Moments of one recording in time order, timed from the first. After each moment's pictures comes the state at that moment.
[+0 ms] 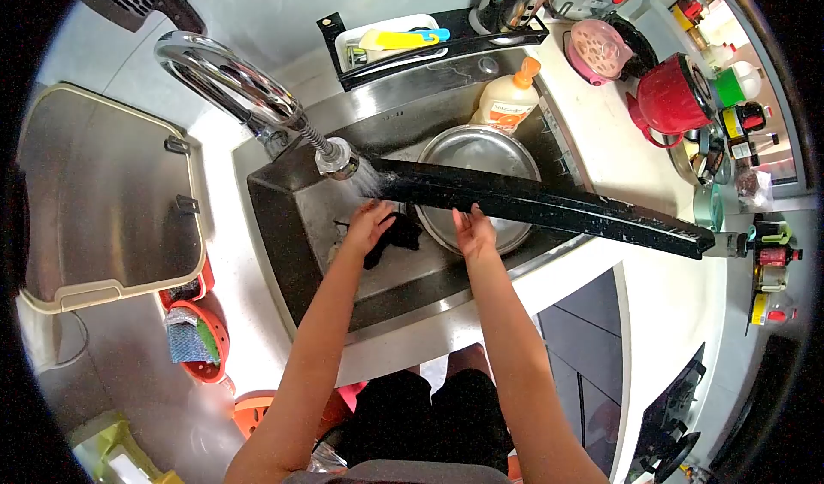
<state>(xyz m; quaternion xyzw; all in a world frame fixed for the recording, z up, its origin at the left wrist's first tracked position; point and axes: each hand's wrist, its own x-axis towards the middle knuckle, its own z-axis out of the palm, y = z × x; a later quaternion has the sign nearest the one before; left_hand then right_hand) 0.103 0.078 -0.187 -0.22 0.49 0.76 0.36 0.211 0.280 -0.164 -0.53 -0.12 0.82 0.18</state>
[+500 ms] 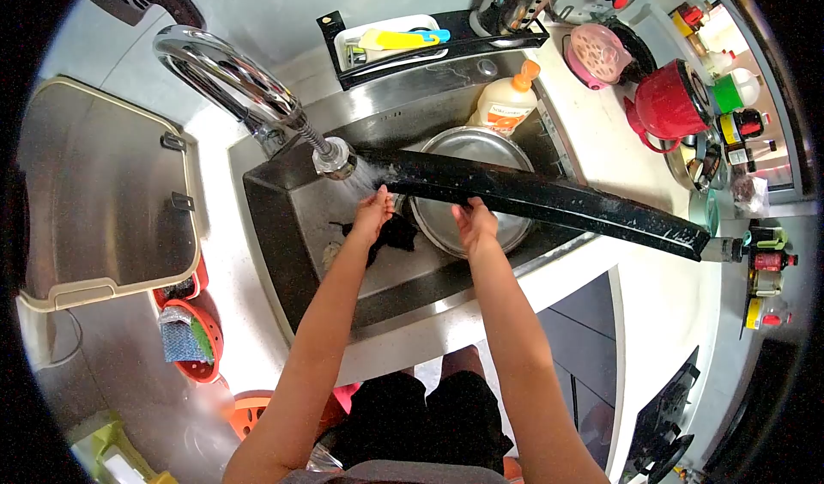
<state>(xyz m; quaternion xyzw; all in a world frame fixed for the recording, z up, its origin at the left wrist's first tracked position) 0.092 0.102 -0.190 -0.15 0.54 0.74 0.38 0.193 0.293 -0.149 -0.56 -0.25 0.78 0.15</state>
